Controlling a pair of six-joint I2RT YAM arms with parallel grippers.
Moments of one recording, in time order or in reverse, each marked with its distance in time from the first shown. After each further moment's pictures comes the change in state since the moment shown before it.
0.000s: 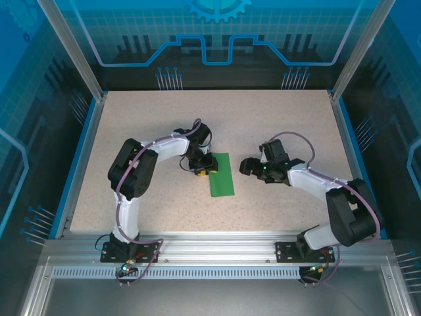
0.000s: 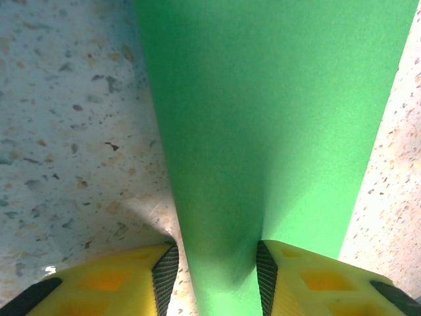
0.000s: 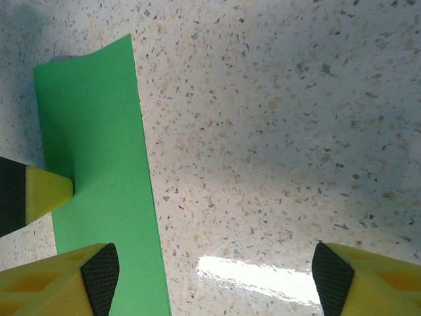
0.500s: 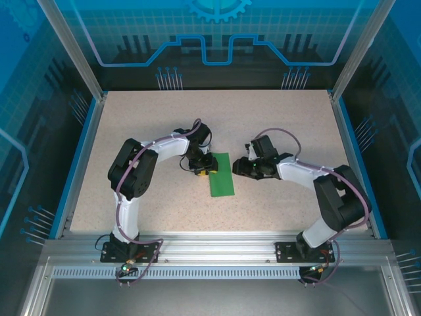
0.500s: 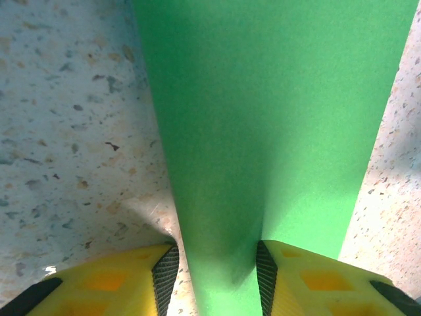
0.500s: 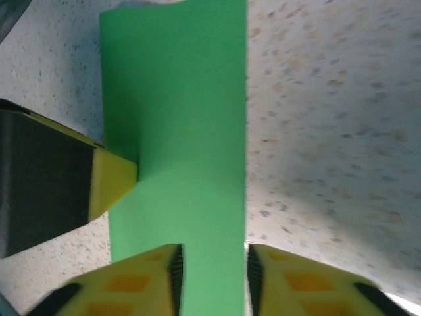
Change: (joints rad) left arm 0.000 0.000 0.000 0.000 0.000 0.000; right arm 0.095 0.191 0.142 0.034 -0.129 -0.036
